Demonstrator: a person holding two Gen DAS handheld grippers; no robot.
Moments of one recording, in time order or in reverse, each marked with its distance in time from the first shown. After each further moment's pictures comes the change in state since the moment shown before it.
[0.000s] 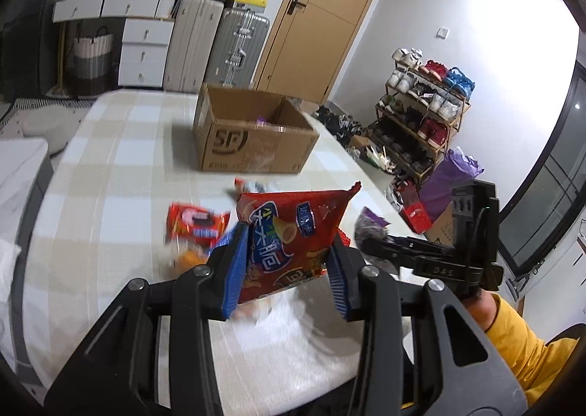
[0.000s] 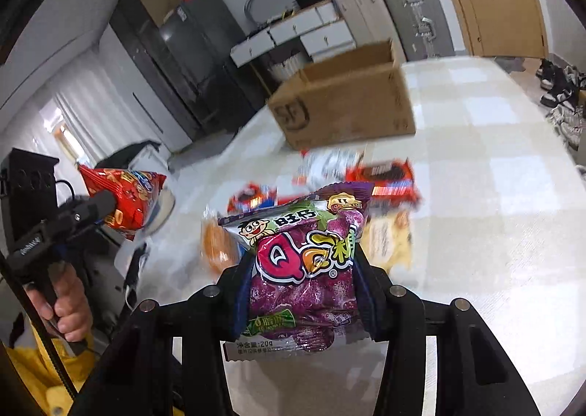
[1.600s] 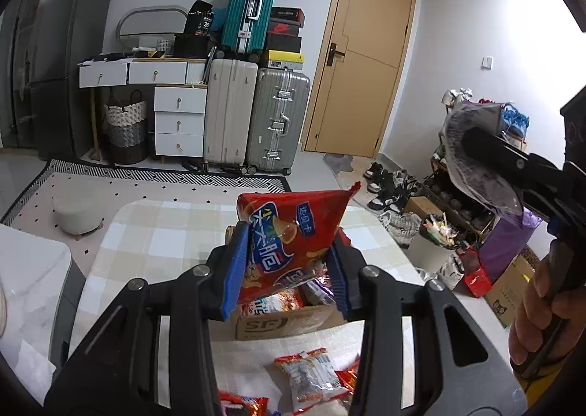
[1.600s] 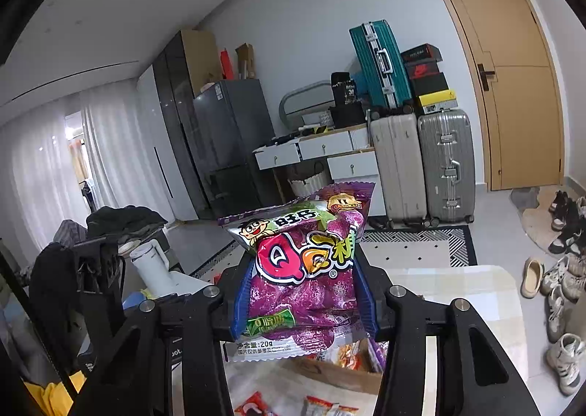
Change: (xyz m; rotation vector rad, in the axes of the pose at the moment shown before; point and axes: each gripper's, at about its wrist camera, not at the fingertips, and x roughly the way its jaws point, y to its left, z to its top) left arm 0.123 -0.015 0.247 0.055 -0.188 0.243; right arm -0.032 0.083 0.268 -0.218 -0.369 0.012
